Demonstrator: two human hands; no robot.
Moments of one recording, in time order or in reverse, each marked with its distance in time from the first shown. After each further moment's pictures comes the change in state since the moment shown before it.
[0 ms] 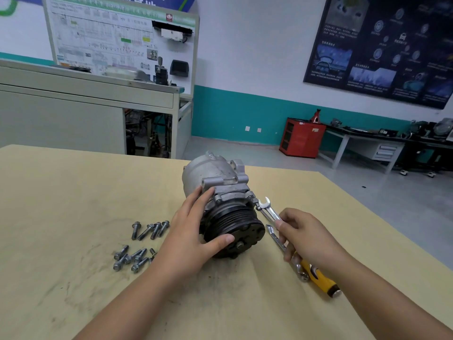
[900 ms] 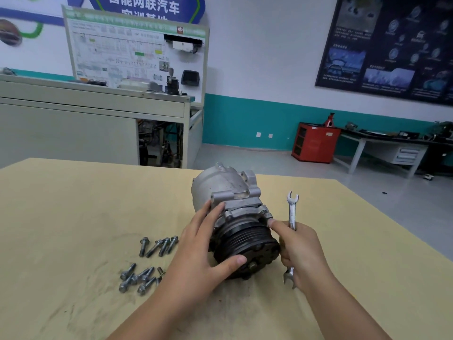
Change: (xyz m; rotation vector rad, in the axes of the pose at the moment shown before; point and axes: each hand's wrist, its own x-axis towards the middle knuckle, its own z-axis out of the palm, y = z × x) left_hand -0.002 -0.004 0.001 -0.009 0.018 0.037; right_hand 0.038 0.000 0.048 0.629 0.225 0.139
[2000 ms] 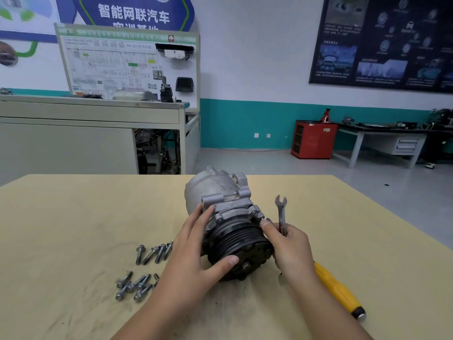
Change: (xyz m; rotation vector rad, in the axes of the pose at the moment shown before) left_hand 0.001 -0.003 0.003 0.026 0.029 0.037; right_hand 0.012 0.029 0.005 -0.048 0.094 -0.192
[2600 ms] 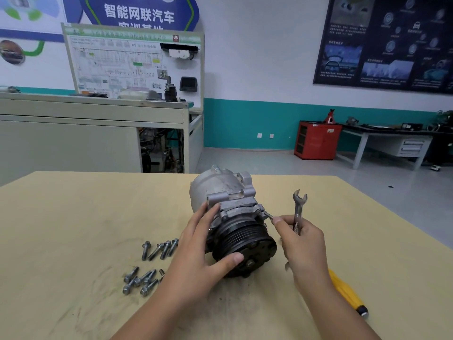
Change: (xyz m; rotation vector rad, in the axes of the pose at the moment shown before) left_hand 0.001 0.007 -0.003 -0.047 -0.034 -0.060; right_hand -0.009 -0.016 -0.012 0.057 0.029 -0.153
